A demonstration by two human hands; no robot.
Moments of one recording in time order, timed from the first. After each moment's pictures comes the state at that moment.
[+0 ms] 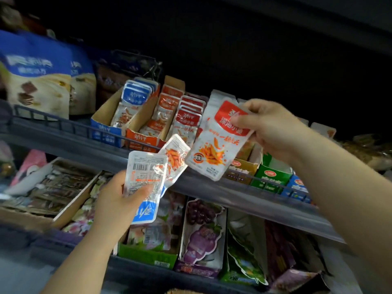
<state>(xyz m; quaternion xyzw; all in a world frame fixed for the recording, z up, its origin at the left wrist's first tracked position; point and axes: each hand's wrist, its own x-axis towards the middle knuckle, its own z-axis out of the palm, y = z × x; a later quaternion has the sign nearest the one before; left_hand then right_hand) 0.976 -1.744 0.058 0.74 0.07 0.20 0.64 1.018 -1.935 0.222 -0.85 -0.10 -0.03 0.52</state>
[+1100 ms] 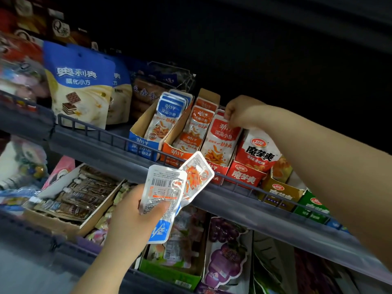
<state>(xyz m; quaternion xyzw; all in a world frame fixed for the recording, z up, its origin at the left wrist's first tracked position) 0.978 -1.699 0.053 0.76 0.06 0.18 0.62 1.127 -1.844 0.233 -0.99 -0.14 -0.04 0.02</state>
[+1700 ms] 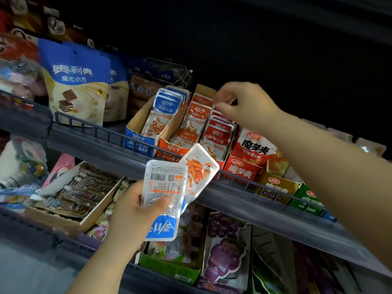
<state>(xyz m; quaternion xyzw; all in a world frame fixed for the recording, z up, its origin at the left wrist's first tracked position) 0.978 -1.708 0.059 0.71 0.07 0.16 0.69 1.090 -1.852 0.229 -0.92 -0.30 -0.21 0.11</state>
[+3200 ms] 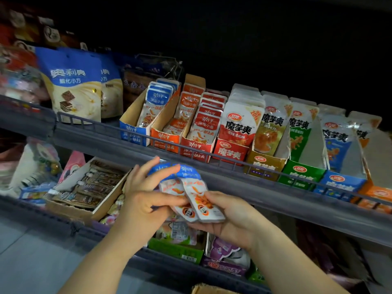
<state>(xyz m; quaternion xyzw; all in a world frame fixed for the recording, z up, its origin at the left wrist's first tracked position) 0.966 -1.725 0.051 0.84 -0.21 0.32 0.39 0.984 -1.893 0.091 -0.53 0.11 0.31 0.78</state>
